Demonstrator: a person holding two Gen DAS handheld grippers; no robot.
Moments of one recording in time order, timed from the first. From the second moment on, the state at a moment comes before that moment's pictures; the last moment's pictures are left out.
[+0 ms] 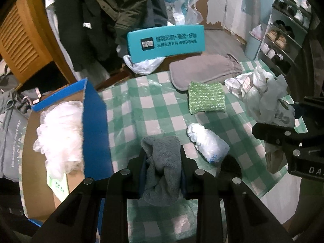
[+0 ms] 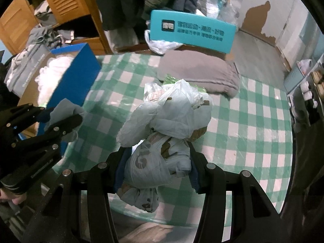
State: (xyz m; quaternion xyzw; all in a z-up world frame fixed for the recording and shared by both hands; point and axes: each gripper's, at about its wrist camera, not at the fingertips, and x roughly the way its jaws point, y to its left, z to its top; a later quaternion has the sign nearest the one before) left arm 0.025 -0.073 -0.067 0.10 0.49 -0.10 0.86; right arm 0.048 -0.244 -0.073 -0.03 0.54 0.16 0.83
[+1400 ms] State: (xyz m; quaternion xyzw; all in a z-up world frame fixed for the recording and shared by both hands) left arm 0.017 0.095 -0.048 0.01 0.48 0.03 0.88; right arm 0.061 -0.054 -0.041 -0.07 0.51 0.29 0.81
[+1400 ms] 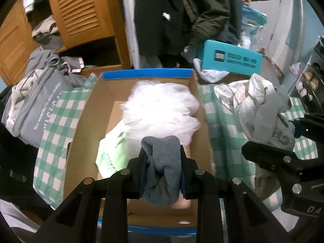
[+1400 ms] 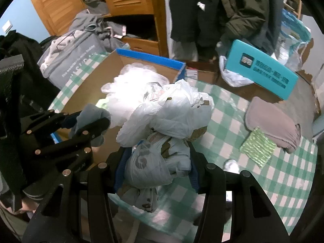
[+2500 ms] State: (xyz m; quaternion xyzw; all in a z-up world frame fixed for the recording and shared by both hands) left arm 0.016 0.176 -0.077 -0.01 0.51 0.13 0.85; right arm 0.063 0.022 -0.075 -0.08 0.53 0.32 0.79
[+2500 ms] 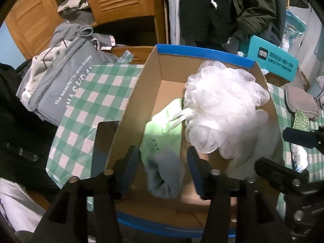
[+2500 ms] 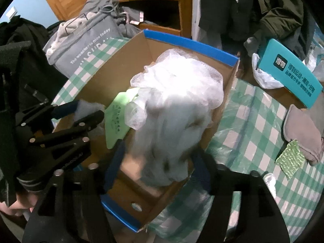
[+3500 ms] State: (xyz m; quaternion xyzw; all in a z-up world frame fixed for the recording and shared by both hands) left arm 0.014 0.112 -0.054 0.01 0.49 0.04 0.87; right arm 0.061 -0.058 -0.055 -0.05 0.52 0.25 0.81
